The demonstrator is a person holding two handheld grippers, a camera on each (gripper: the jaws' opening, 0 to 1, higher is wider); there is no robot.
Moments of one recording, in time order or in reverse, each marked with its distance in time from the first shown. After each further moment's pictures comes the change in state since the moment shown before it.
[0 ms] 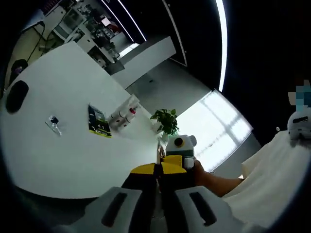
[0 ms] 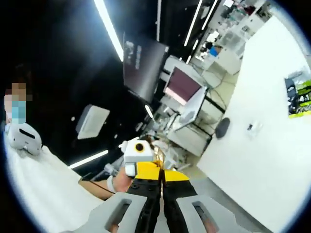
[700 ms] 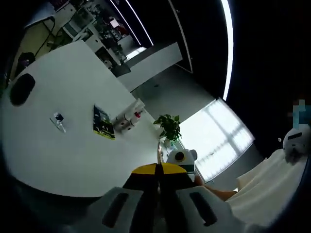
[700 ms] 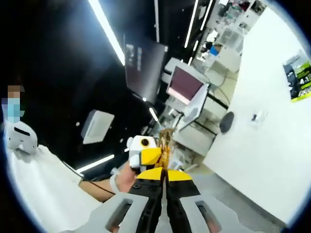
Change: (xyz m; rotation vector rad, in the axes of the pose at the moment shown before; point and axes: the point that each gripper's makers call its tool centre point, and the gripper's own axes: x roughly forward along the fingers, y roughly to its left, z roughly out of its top) left arm -0.001 0.008 0.007 -0.085 -0.050 0.041; right arm 0.005 0.002 -0.019 0.028 0.019 0.038
